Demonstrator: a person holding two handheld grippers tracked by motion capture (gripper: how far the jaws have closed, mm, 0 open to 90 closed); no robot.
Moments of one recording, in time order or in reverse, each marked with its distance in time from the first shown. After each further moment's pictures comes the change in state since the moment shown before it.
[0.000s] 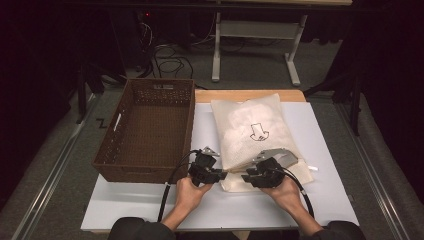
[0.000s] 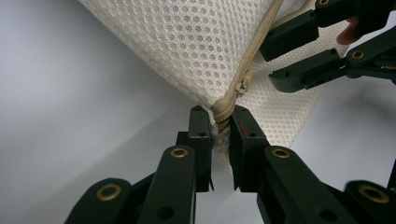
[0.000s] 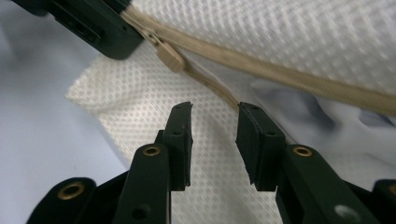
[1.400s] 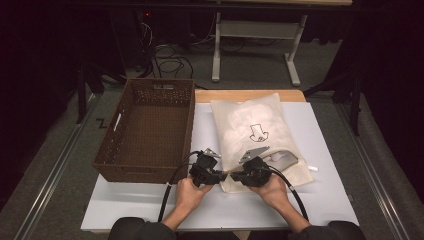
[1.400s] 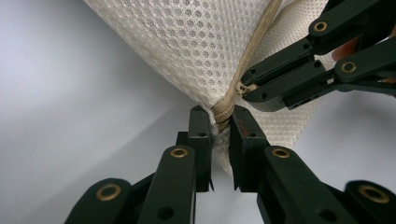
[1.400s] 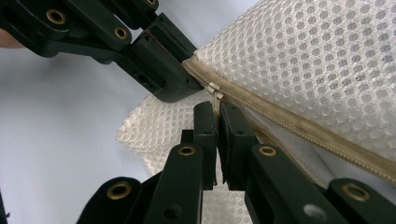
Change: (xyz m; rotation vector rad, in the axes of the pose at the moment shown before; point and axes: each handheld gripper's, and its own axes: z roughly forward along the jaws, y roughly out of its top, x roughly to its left) left arm 0.002 -0.002 0.008 0.032 0.006 0.009; right arm 0.017 0.020 0.020 0.012 0.078 -0.075
